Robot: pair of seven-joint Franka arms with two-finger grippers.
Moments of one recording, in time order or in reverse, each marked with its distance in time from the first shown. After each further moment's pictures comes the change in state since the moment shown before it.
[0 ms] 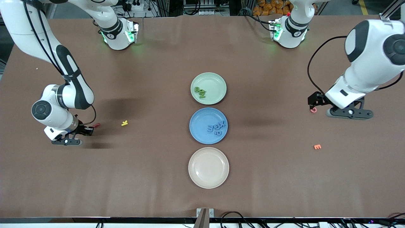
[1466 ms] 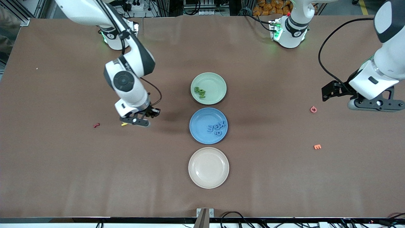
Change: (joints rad) left arm -0.144 0.024 0.157 0.277 -0.051 -0.275 -0.001; right arm 0.409 -0.178 0.220 0.024 0.002 -0.245 0.801
